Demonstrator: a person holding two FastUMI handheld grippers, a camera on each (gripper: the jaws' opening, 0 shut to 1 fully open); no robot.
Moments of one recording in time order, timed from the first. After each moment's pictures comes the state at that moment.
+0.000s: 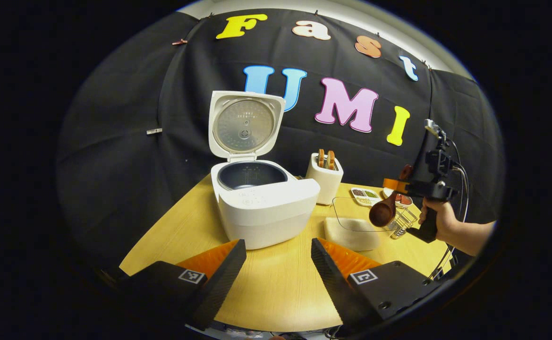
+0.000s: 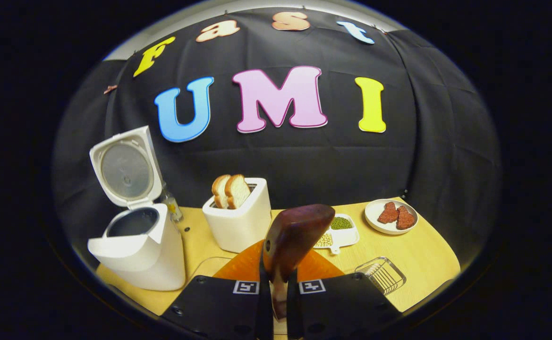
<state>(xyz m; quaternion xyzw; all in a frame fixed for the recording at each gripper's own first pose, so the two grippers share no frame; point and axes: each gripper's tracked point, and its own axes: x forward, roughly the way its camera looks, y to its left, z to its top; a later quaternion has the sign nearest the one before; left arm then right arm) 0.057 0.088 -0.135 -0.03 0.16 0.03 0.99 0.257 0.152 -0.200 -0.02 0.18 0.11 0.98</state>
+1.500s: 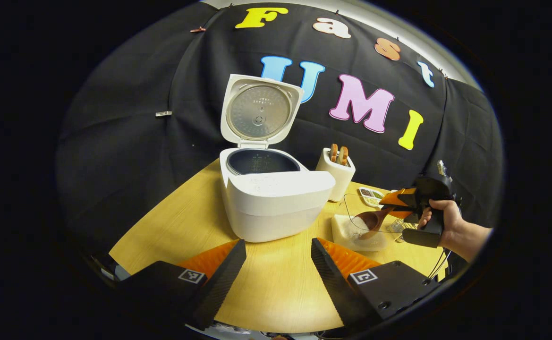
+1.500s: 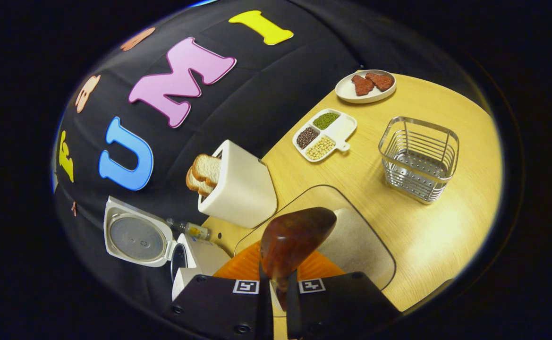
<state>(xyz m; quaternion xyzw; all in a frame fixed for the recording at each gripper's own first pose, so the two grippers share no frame) 0.067 0.102 -0.157 -0.07 0.17 0.05 0.98 0.228 0.160 -0.252 0.37 0.36 0.00 0.86</state>
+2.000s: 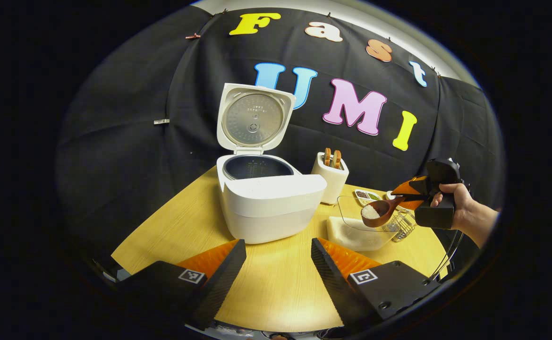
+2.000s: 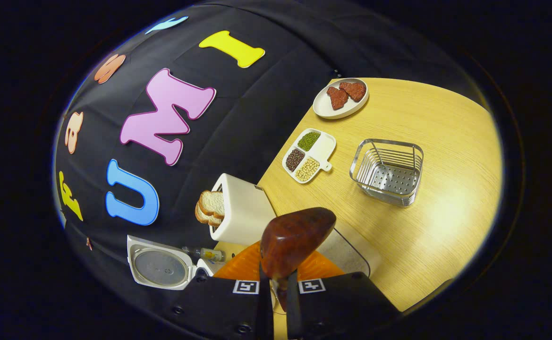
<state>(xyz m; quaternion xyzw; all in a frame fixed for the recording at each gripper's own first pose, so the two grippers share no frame) 0.055 0.087 -0.148 -0.06 0.14 0.05 0.99 0.228 0.129 -0.203 0.44 0.33 -0.04 0.83</state>
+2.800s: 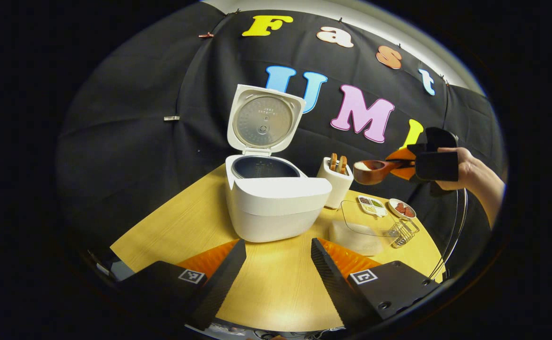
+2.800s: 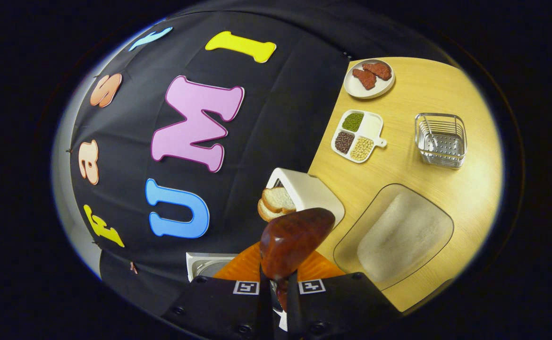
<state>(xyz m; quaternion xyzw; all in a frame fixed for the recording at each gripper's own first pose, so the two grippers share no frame) 0.044 0.102 -0.151 -0.09 0.14 0.07 0.98 0.268 0.225 -0.112 0.54 0.32 0.03 0.78</state>
